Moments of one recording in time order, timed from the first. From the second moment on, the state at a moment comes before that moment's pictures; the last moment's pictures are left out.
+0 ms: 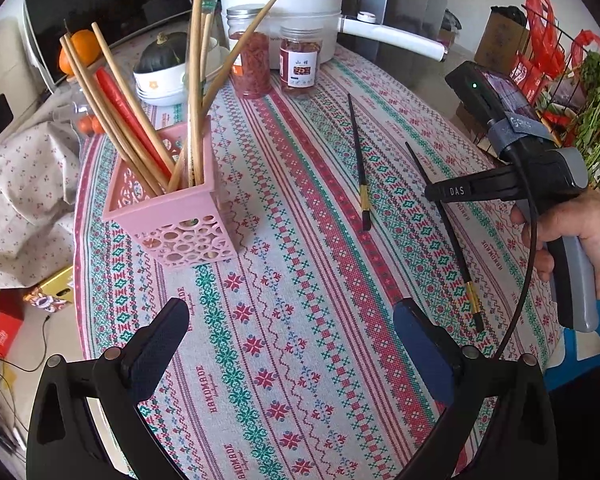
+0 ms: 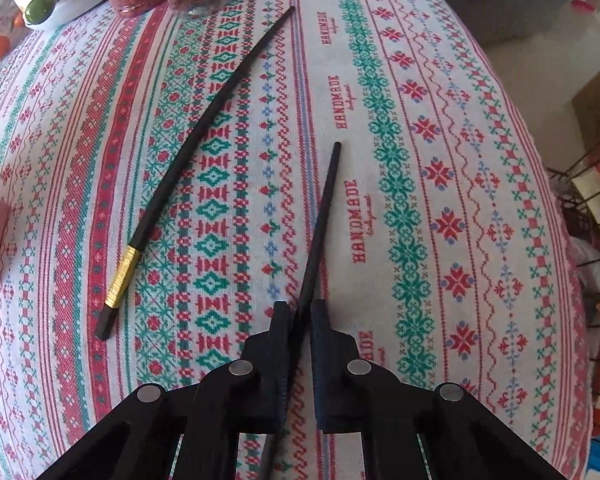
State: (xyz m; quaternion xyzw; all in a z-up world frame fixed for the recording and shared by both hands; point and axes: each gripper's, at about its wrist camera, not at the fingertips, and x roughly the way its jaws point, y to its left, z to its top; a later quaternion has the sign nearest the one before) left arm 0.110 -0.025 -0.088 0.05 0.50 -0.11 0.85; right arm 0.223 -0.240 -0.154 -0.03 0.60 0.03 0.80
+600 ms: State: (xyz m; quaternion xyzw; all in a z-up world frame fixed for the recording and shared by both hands) left arm 0.237 -0.133 -0.107 0.06 0.51 -0.15 0.84; right arm 0.186 -0.293 -0.120 0.05 0.57 0.07 0.82
